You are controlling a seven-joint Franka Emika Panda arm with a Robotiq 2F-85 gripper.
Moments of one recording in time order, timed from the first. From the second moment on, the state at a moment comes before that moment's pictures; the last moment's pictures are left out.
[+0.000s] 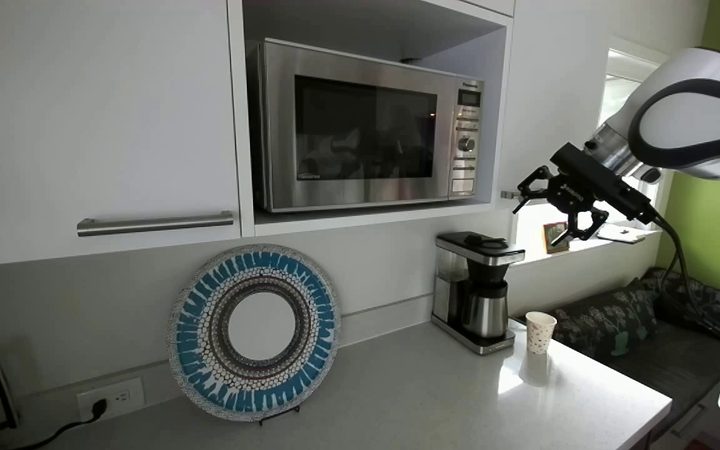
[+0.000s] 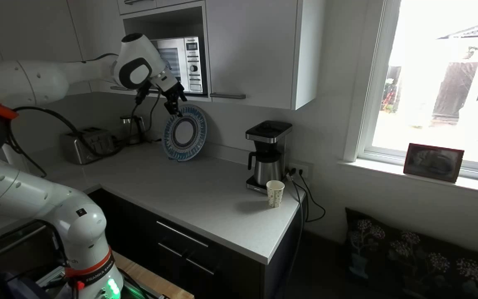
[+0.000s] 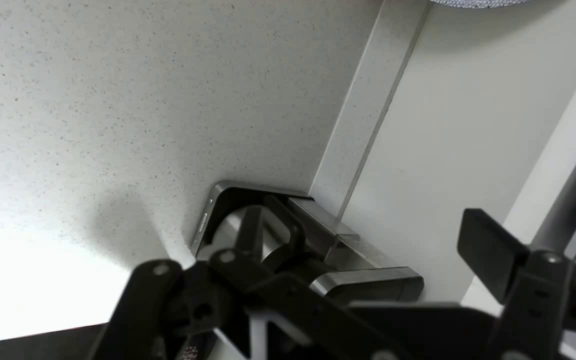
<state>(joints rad) -0.19 -0.67 0.05 -2.19 0.18 2.17 1.04</state>
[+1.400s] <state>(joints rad) -0.17 -0.70 0.10 -2.37 0.19 2.81 1.11</state>
